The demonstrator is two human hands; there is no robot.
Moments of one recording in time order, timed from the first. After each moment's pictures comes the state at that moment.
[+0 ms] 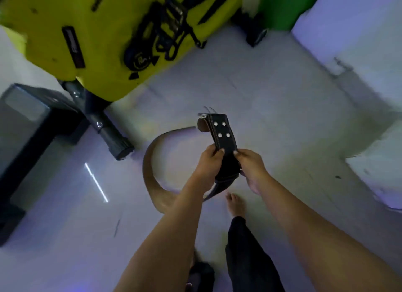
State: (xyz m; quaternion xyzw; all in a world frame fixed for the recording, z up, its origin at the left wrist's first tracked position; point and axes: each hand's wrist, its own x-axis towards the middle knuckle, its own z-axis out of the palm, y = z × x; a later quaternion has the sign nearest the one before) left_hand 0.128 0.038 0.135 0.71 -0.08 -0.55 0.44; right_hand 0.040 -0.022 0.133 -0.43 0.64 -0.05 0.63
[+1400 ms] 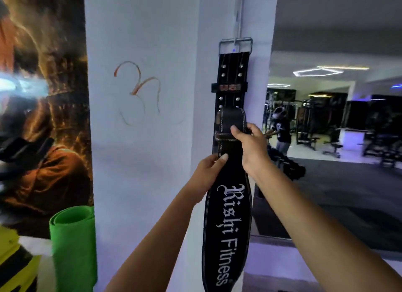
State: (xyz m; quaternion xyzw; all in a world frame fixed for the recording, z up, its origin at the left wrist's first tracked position) left_hand -0.332 -0.047 0.856 0.23 -0.68 -0.51 0.48; right_hand -0.442 -0.022 0.922 -0.45 0.40 -0.75 0.27
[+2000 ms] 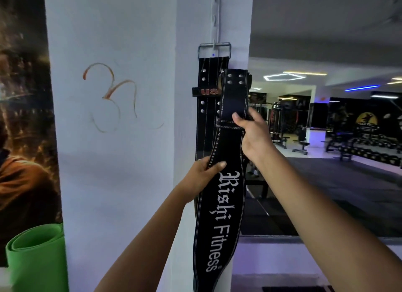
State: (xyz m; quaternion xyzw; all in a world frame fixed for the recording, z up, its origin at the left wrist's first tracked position) left_hand -0.342 -0.073 0.859 0.17 -0.74 -0.50 0.42; right_hand -0.462 -0.009 0.958 -0.45 0.35 -0.78 0.27
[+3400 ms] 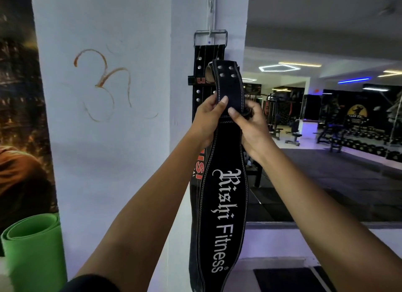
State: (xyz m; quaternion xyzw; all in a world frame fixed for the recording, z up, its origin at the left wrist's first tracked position) left_hand -0.372 -0.057 0.949 0.04 -0.65 -0.55 0.53; right_hand -0.461 0.011 0.939 -0.52 0.36 -0.75 0.21
